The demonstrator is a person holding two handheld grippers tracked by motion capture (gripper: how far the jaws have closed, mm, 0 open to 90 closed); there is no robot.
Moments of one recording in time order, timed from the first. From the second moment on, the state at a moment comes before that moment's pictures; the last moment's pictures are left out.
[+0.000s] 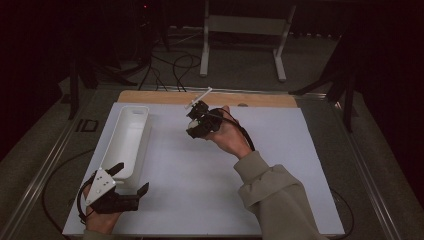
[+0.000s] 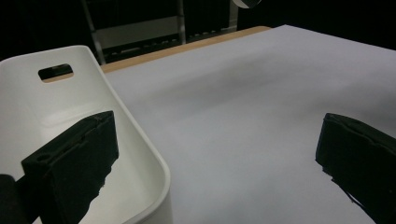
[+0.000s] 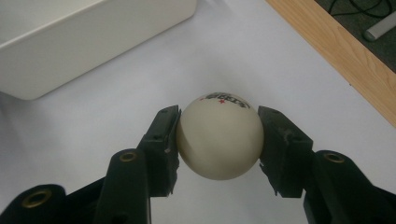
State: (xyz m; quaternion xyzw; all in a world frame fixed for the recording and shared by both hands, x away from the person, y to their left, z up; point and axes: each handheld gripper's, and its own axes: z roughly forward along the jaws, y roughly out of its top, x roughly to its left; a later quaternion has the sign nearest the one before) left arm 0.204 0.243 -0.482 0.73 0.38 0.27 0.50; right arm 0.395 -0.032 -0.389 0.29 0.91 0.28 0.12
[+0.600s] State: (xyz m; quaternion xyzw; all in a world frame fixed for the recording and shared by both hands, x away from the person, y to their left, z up) left arm 0.203 0.243 -0.482 0.73 0.38 0.27 0.50; right arm 0.390 -0.022 -0.387 0.28 0.91 0.29 0.11
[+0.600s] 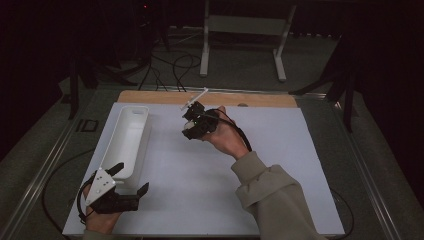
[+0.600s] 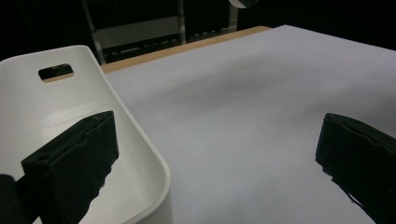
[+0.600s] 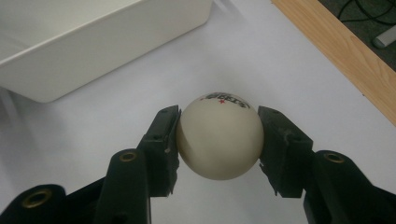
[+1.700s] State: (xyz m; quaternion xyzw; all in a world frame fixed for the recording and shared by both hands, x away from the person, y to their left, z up) left arm 0.203 0.244 -0.482 0.73 0.38 0.27 0.50; right arm 0.383 -0.003 -0.384 0.25 0.91 0.30 0.10
